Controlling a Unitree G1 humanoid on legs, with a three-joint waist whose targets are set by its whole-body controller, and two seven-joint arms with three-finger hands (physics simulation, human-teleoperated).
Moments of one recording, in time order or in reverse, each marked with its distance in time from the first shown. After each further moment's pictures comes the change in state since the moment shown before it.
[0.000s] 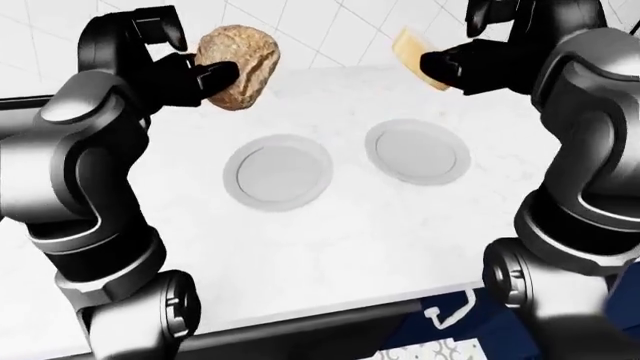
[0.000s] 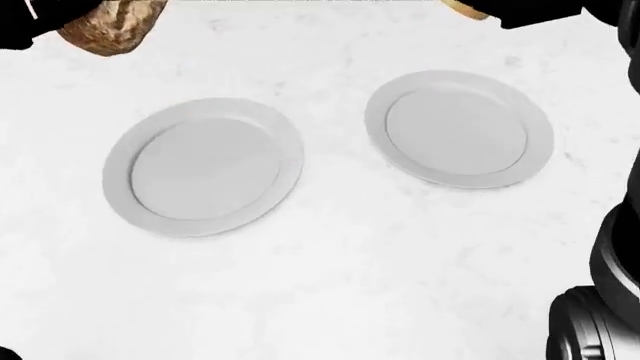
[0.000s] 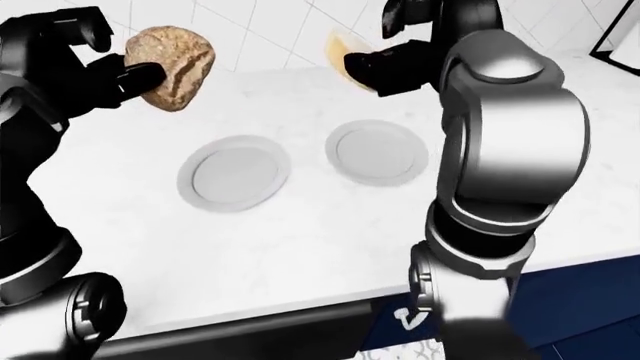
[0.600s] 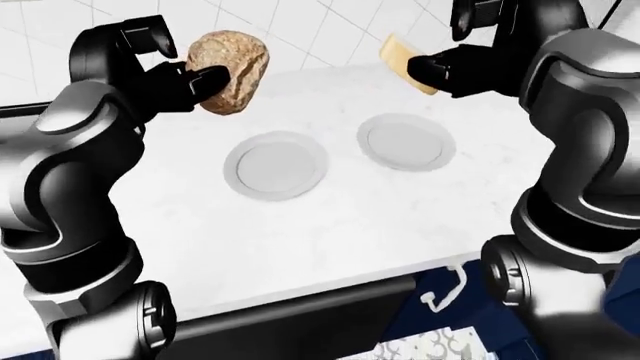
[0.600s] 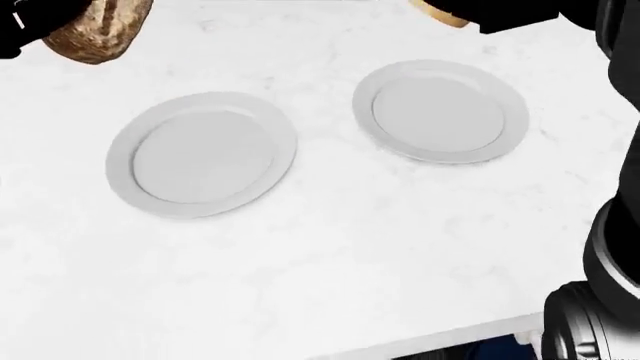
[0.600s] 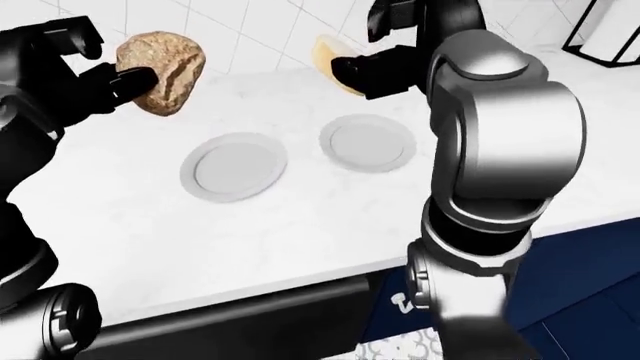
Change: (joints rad) left arm 0.066 0.111 -0.025 0.008 -0.333 -0.039 0.278; right arm -0.021 0.011 0.016 0.005 0.072 0.046 -0.046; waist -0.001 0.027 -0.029
